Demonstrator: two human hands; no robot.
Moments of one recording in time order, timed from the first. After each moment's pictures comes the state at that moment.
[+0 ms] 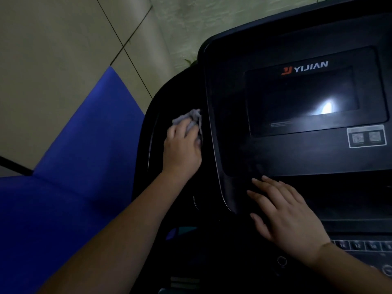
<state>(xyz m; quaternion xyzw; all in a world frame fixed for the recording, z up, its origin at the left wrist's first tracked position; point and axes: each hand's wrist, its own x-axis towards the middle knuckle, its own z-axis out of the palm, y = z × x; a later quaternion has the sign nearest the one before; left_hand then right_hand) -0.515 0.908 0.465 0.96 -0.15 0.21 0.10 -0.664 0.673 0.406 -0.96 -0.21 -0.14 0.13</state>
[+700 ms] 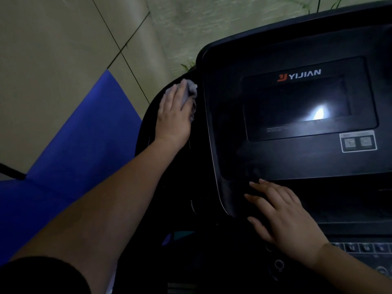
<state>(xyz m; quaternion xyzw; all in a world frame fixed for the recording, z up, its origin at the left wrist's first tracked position) -0.435 0.916 0.490 0.96 -0.17 0.24 -0.01 -0.662 0.668 0.410 -0.96 -0.21 -0.12 0.16</state>
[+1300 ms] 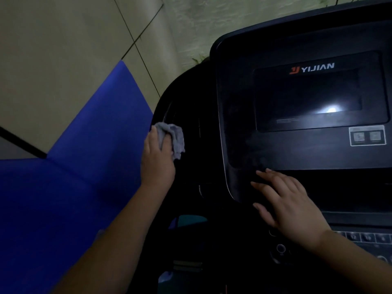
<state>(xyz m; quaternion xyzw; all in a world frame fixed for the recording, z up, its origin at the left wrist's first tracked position) -0.556 0.985 0.440 0.98 0.00 0.17 0.08 -0.664 0.669 0.411 -0.96 -0.21 -0.12 0.14</state>
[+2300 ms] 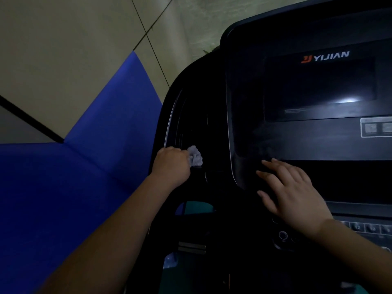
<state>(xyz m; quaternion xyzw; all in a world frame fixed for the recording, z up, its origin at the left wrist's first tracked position) -0.587 0.967 0.459 0.99 -0.10 -0.01 -0.11 -0.664 0.670 0.411 -0.96 -0.21 -0.13 0.13</state>
